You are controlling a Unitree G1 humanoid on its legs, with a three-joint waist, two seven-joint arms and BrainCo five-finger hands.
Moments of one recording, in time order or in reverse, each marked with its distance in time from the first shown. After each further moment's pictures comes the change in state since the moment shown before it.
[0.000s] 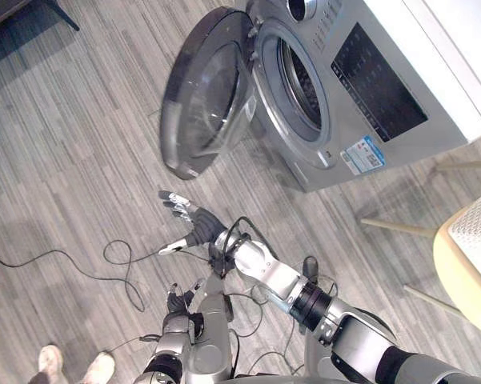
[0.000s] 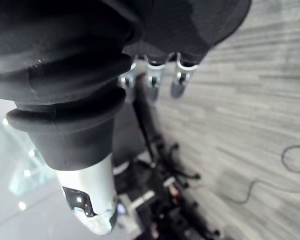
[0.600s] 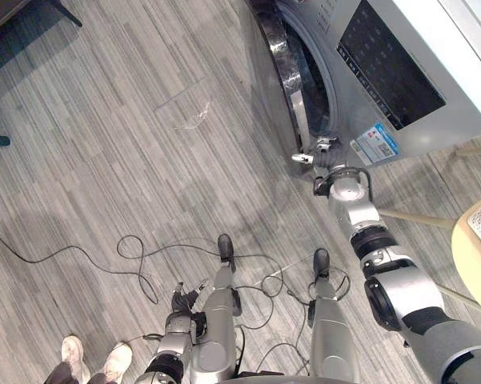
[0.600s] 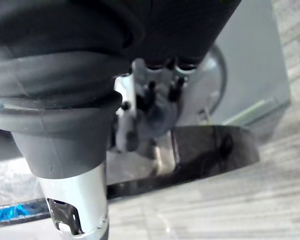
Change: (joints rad) left arm 0.000 -0.020 -0.020 0.002 -0.001 -0.008 -0.042; right arm -0.271 -0.257 -0.654 0.432 -0.108 0.087 -0.210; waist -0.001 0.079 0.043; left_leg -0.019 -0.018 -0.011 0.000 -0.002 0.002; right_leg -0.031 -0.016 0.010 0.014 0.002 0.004
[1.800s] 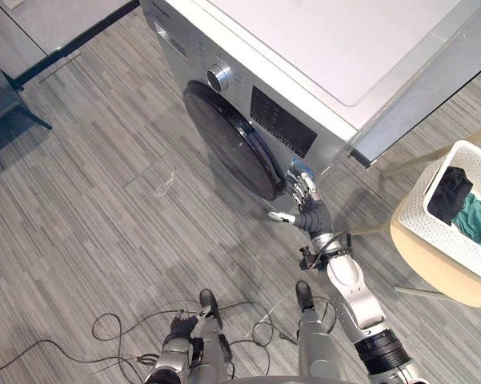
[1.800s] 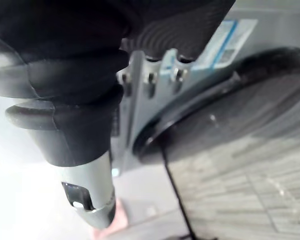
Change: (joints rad) left arm 0.043 -0.002 0.051 0.099 0.156 0.050 -0.077; right arm 0.708 0.033 0.156 -0.873 0.069 -0.117 0.143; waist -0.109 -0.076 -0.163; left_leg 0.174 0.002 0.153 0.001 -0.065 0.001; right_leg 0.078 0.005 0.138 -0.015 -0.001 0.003
